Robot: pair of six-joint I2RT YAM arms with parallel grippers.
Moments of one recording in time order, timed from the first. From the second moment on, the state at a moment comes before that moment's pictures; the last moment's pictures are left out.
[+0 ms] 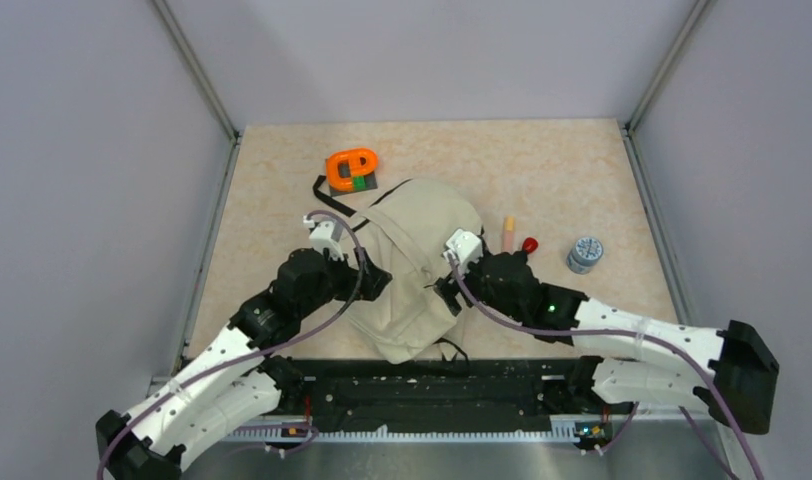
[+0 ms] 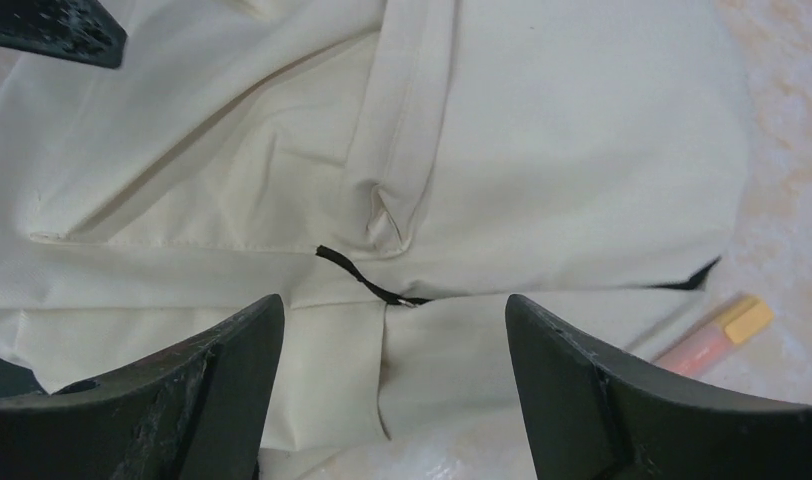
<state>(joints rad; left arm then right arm) -0.66 0.68 0.59 -0.32 -0.02 -0.59 1.04 0.98 0.61 -0.02 0.25 0.00</state>
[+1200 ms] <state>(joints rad) -0.84 0.97 0.64 -0.42 -0.29 -0.54 1.04 1.40 0.79 -0.02 0.22 -0.22</state>
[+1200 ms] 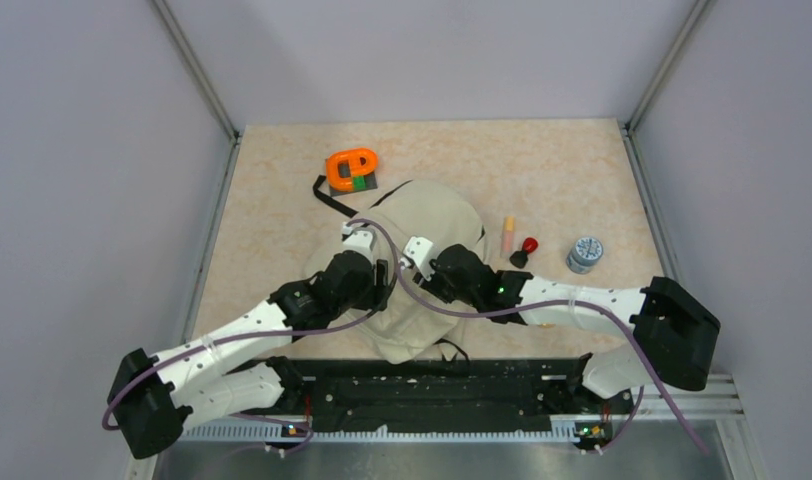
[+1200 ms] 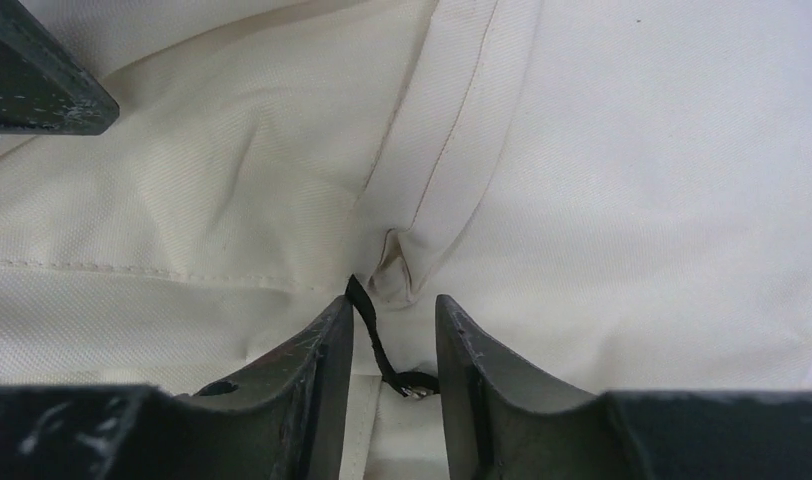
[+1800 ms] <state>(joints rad) -0.84 0.95 0.64 -0.42 -0.34 -0.55 1.04 1.38 0.73 0.07 0.31 -0.20</state>
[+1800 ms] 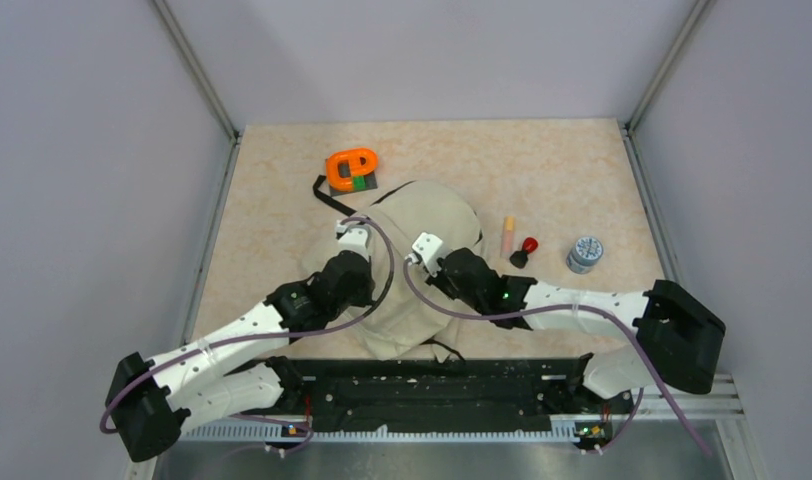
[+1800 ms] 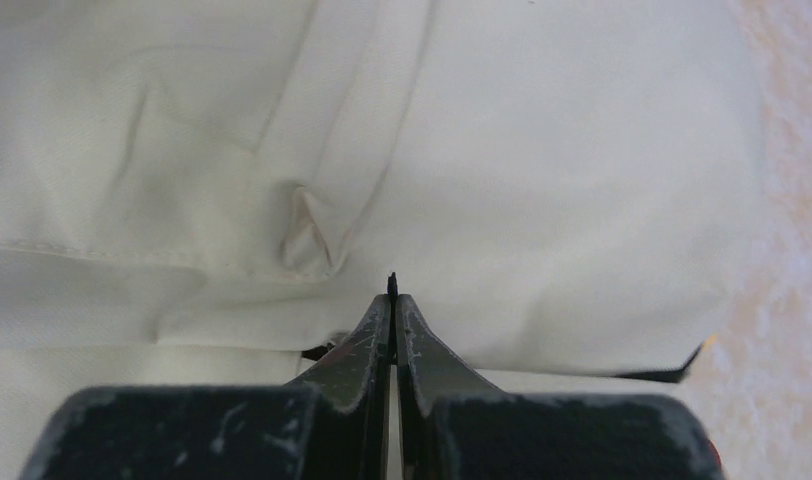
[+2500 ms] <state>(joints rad) -0.84 0.90 0.64 -0.45 -0.44 -0.56 1.04 1.35 0.70 0.19 0.80 -0.09</state>
